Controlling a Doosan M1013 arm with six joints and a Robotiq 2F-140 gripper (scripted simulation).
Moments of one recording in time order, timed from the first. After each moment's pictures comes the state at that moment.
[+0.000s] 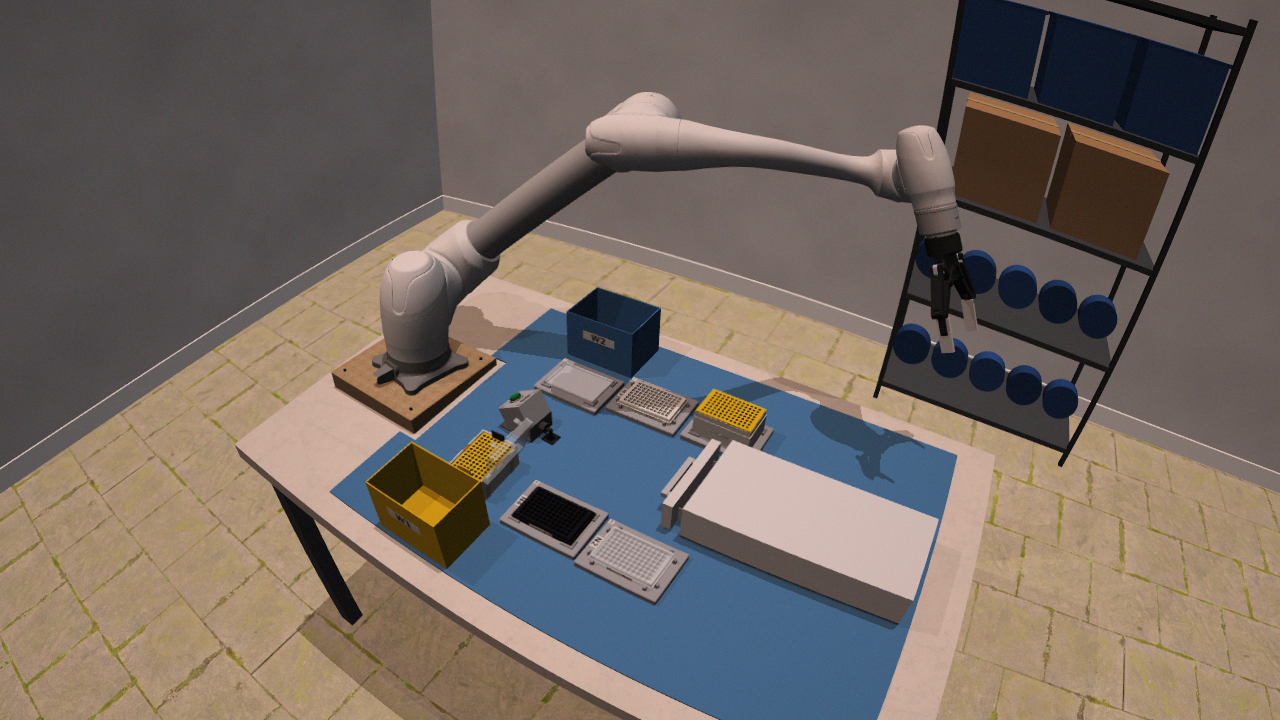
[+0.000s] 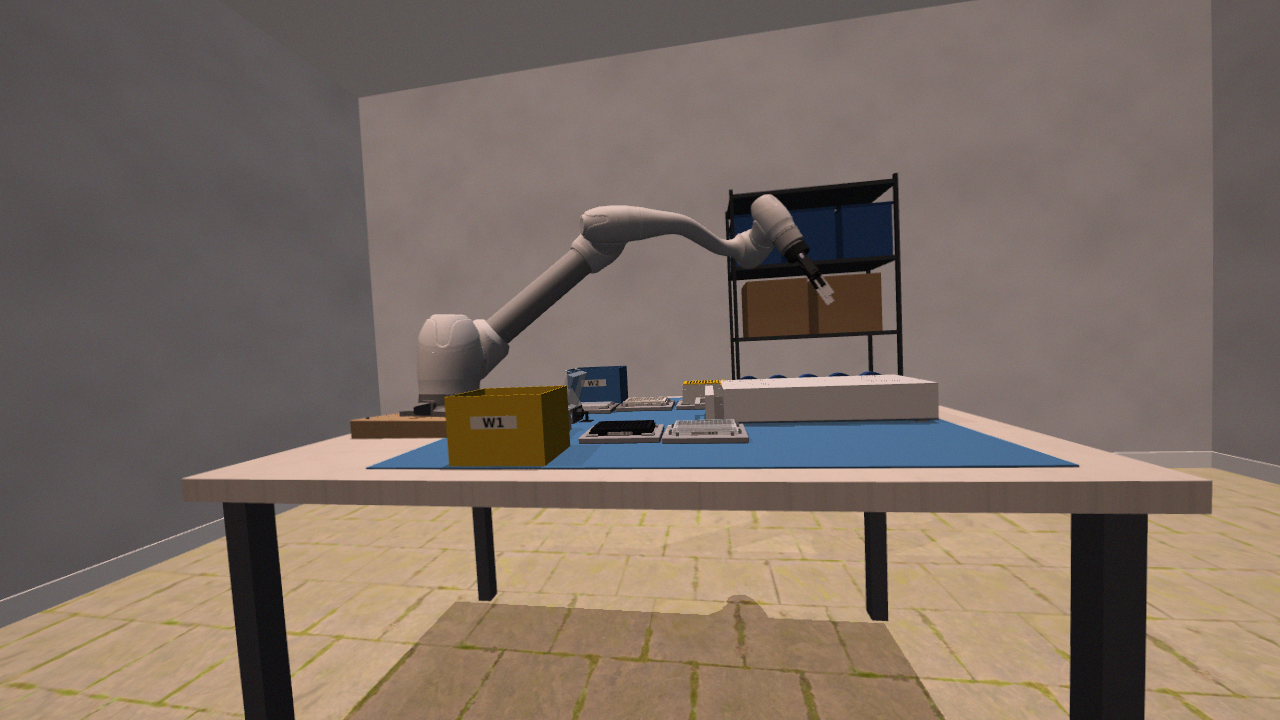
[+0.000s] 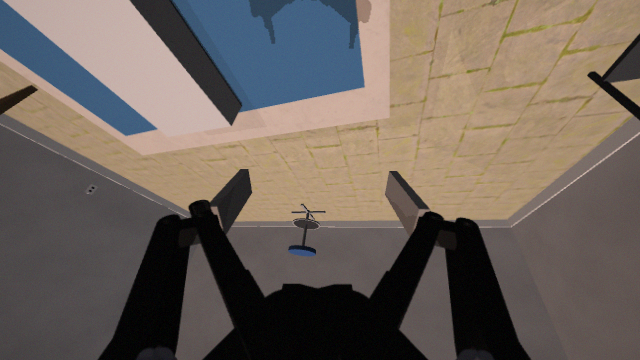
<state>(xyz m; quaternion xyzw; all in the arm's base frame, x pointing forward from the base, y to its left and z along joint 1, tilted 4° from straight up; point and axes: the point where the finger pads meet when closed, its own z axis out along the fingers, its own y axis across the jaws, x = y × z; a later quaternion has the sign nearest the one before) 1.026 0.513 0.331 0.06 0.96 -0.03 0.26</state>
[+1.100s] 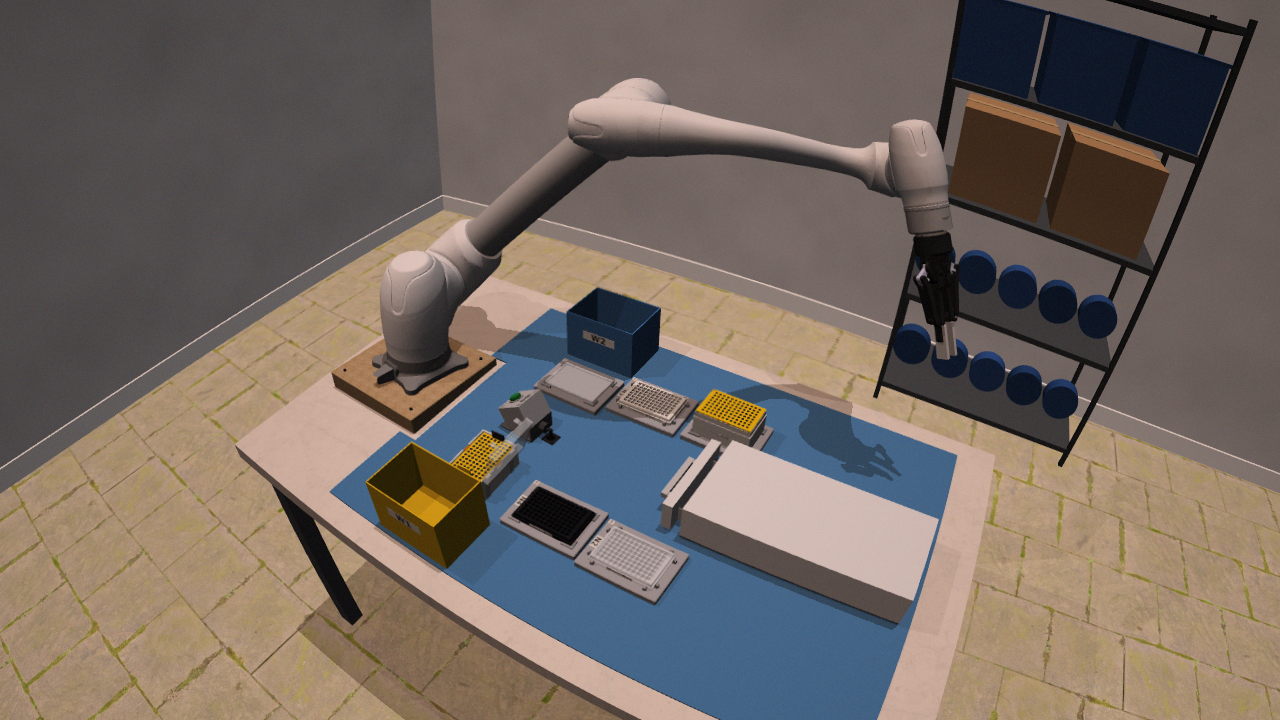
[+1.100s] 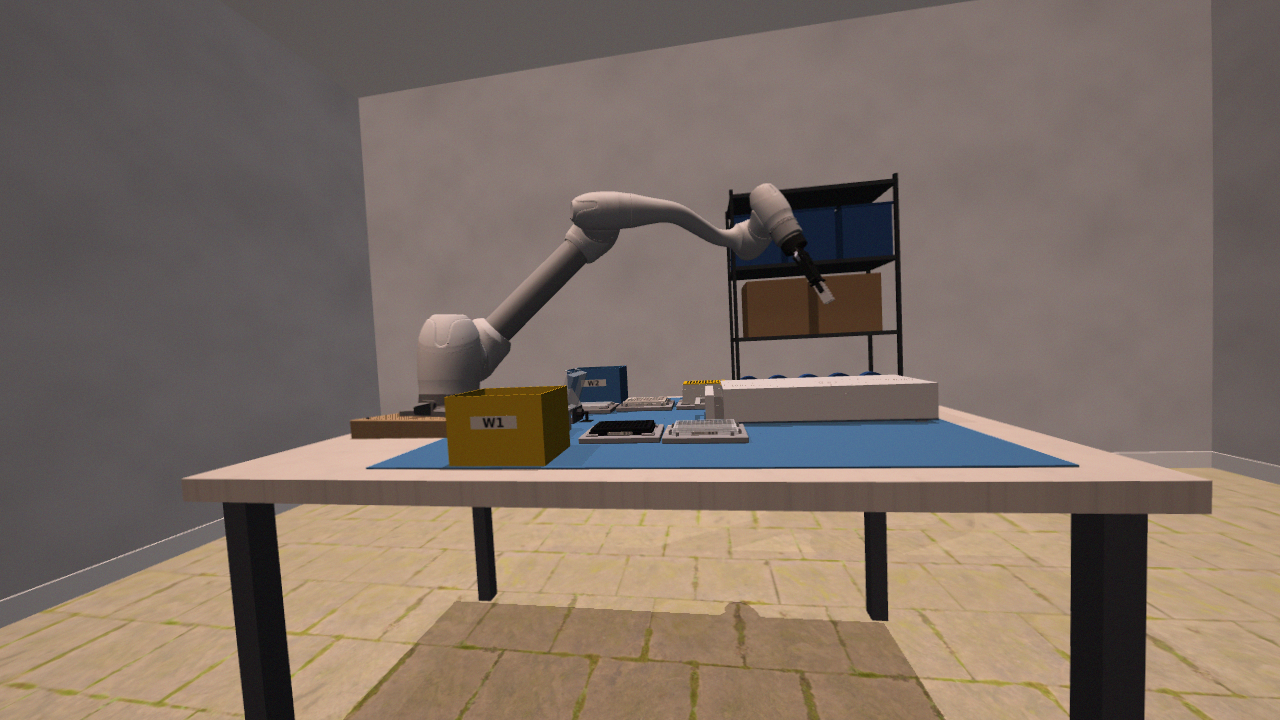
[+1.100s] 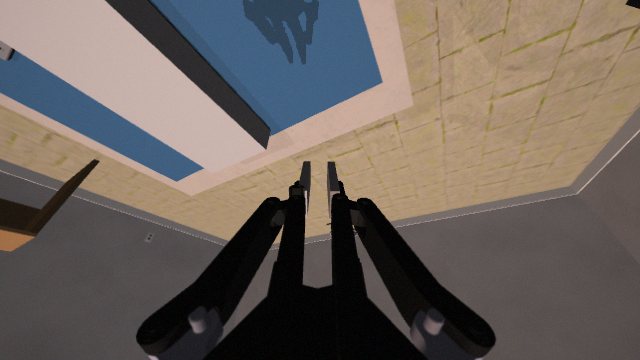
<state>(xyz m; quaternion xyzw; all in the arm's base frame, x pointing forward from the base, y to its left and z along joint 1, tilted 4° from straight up) 1.006 0.458 0.336 0.18 0.95 -0.01 0.24</state>
